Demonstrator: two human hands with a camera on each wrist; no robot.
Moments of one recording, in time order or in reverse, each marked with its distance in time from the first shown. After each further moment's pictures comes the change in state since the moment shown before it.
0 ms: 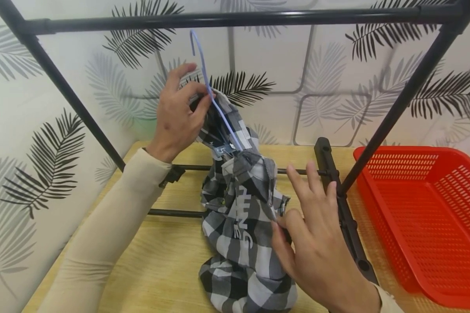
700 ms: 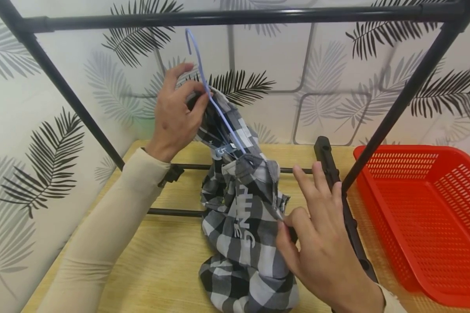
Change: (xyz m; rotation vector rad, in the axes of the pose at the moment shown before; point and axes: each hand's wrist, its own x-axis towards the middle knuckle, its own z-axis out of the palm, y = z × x) left_hand -0.001 -0.003 0.001 -0.011 0.016 -0.019; right_hand -0.005 0.006 -0.002 -0.052 -0.017 0.042
